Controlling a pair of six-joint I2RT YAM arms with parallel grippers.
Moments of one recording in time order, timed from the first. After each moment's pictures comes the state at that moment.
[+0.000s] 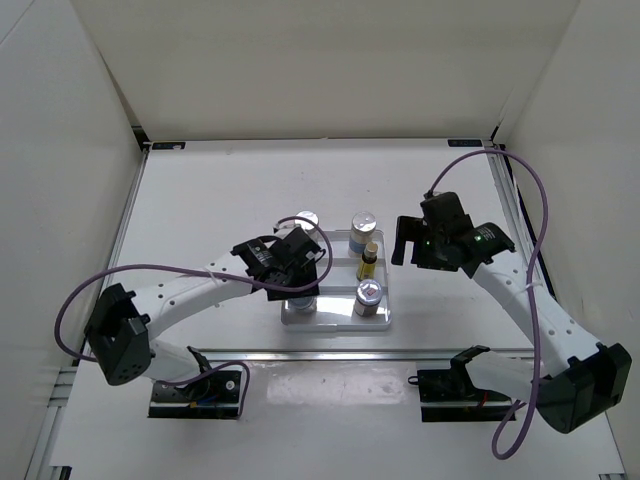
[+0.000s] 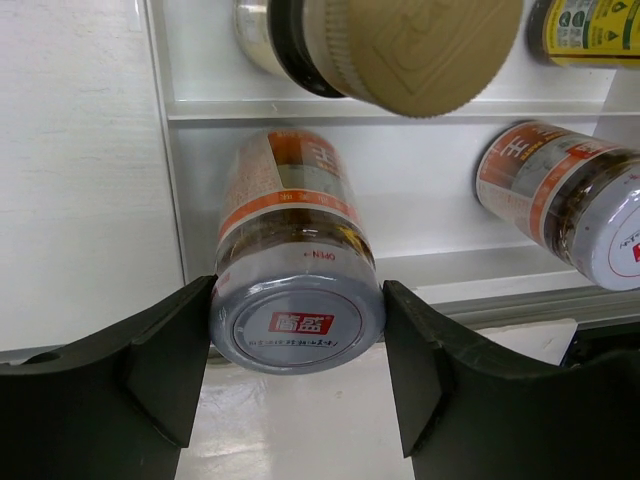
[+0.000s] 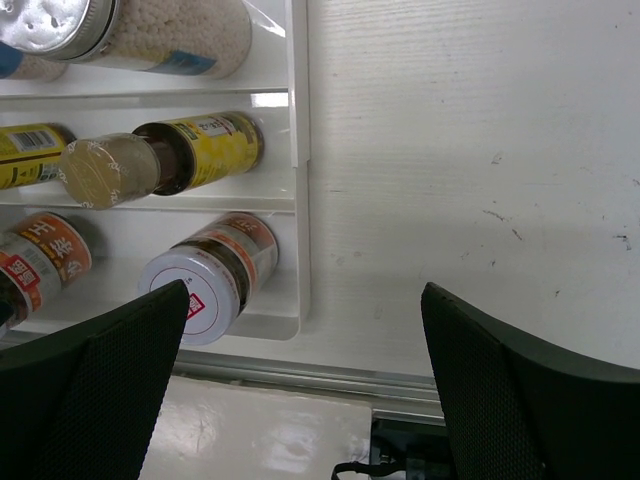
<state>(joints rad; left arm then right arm) -0.91 1.39 1.07 -0.81 -0.19 -0.93 0.49 1.12 1.07 -0.92 0.08 0.49</state>
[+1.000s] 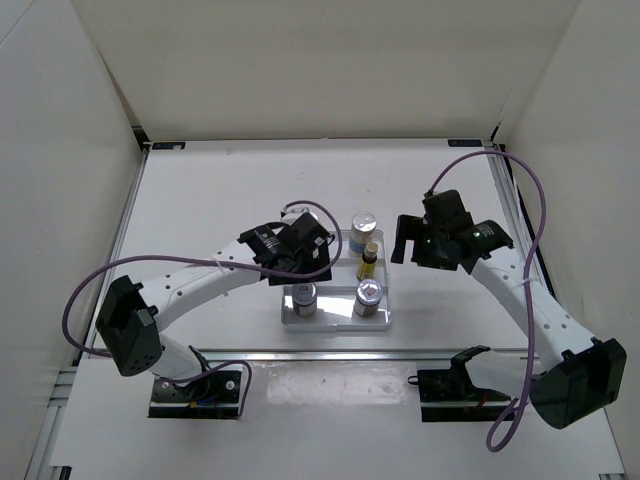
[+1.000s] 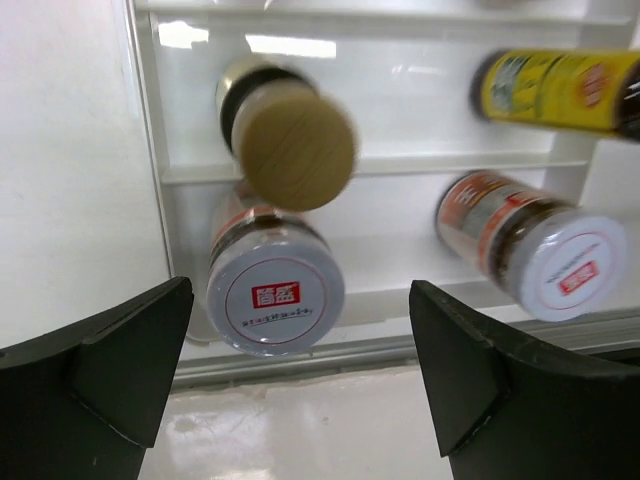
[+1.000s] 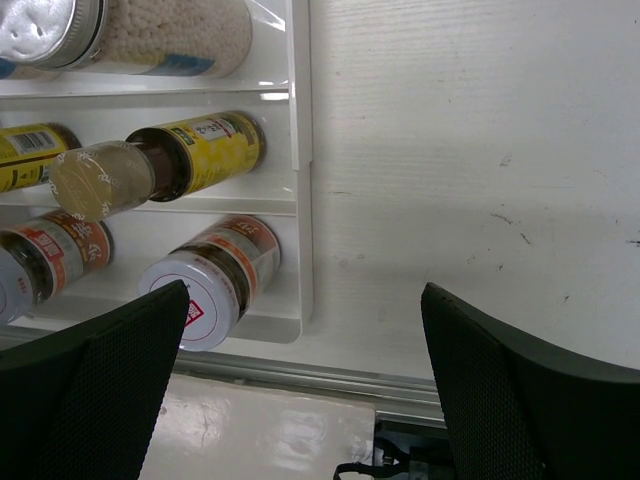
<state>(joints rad) -0.91 1.46 1.19 -0.84 -0.25 -0.89 0.45 1.15 1.06 -0.90 0.03 0.47</state>
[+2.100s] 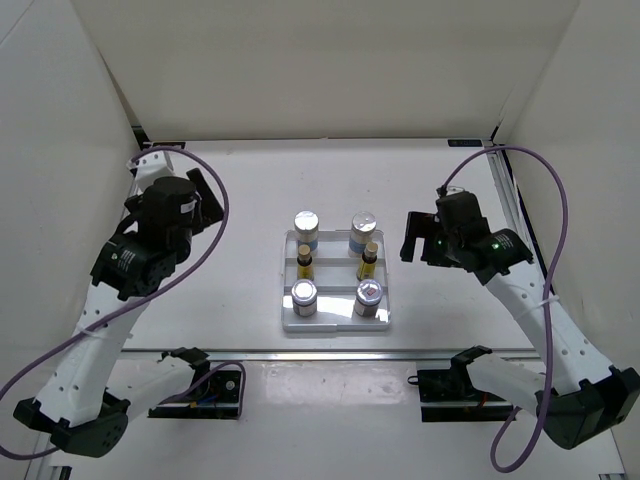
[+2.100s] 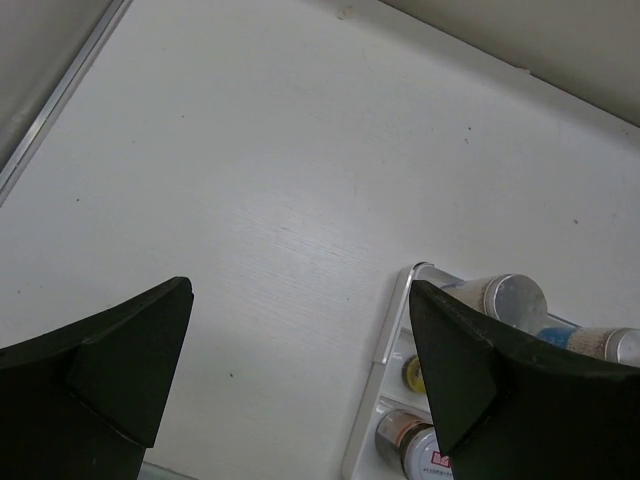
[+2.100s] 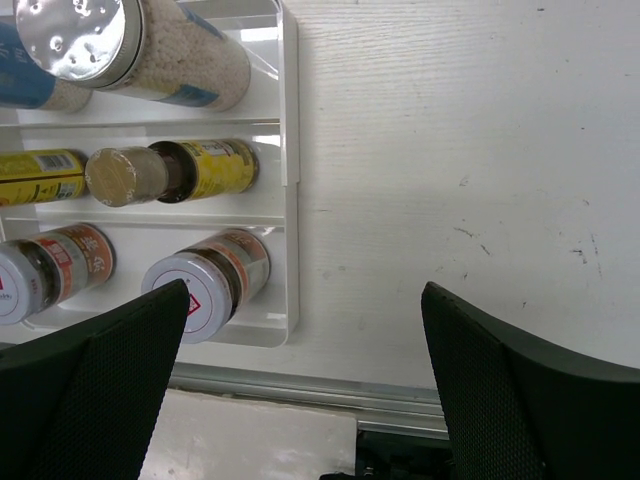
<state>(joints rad) -0.48 0.99 1.42 -0.96 -0.64 -0.57 0.45 1.04 1.09 -0.93 0.09 0.44</state>
